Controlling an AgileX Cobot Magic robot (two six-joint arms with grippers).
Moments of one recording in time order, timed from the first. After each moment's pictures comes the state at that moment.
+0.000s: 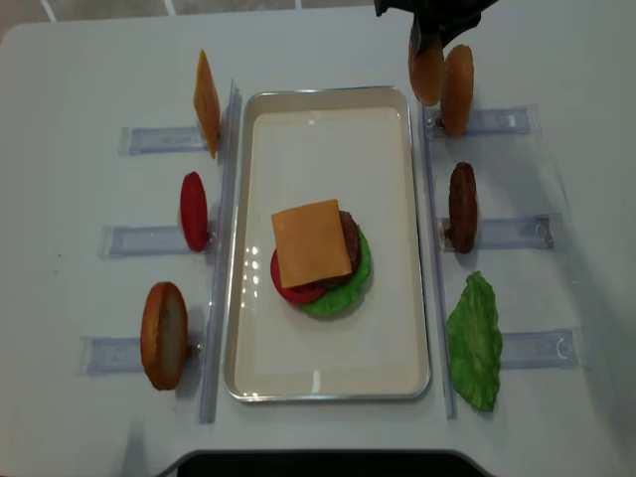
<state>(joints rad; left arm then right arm) -0.02 -0.01 -0.47 0.06 1.11 0.00 0.43 2.01 -1.91 0.10 1.21 0.16</state>
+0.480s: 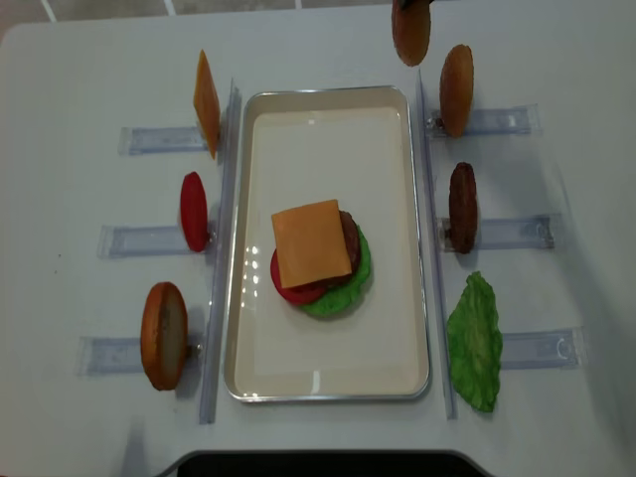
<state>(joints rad) -0.02 -0.01 -0.47 0.06 1.11 0.00 0.46 1.97 -1.98 0.12 1.22 0.20</state>
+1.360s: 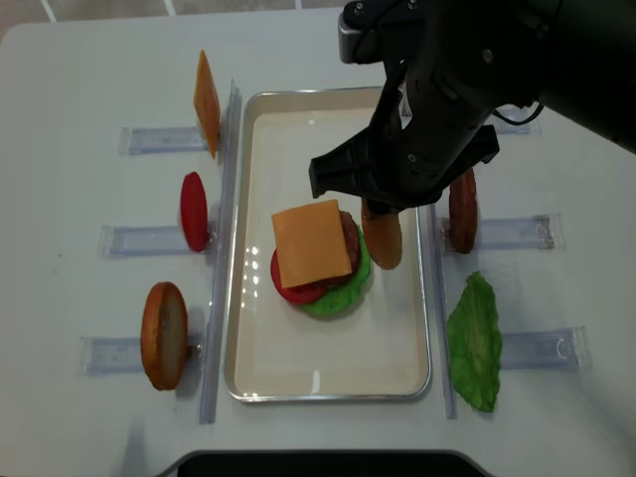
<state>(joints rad) -0.02 -0.01 -0.47 0.06 1.11 0.01 0.83 1.61 -1.38 0.04 1.09 0.53</state>
